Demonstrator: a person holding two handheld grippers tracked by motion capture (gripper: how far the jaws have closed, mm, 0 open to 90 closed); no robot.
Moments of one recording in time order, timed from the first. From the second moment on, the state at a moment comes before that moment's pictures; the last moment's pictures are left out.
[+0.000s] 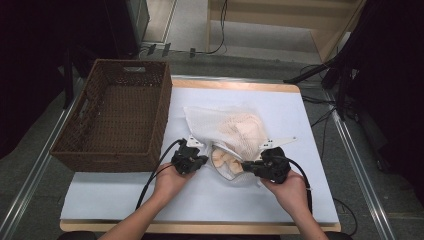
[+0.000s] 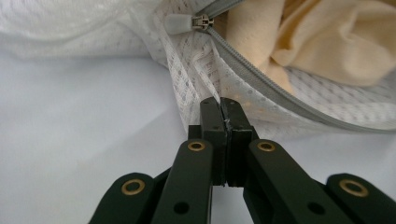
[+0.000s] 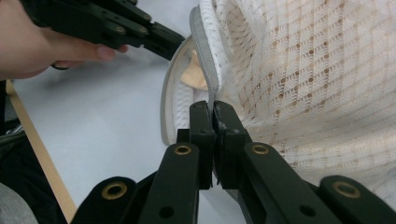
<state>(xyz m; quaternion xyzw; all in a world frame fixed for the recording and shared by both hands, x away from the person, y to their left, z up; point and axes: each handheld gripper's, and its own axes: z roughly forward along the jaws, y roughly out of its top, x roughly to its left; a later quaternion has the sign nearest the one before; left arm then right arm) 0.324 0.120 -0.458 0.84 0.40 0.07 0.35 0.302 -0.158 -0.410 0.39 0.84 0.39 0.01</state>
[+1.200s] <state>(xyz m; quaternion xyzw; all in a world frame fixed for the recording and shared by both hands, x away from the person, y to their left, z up) 0.258 0.184 -0.430 0.80 0.44 0.06 0.40 0.290 -0.117 -0.430 0.34 0.88 0.34 -0.01</state>
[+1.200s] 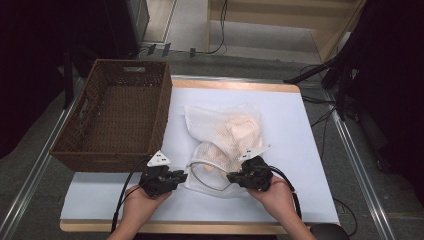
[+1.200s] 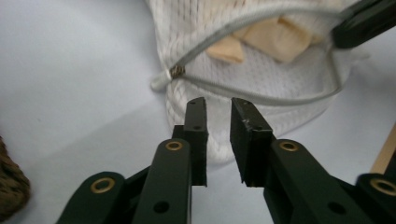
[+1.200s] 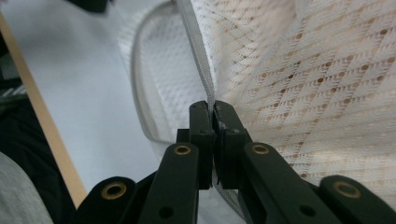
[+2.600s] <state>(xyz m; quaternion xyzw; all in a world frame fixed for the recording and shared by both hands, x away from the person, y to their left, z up) 0.270 0.193 -0.418 0.81 0.42 0.06 0.41 0.282 -0.106 -0.409 0.28 0.86 0.42 0.06</state>
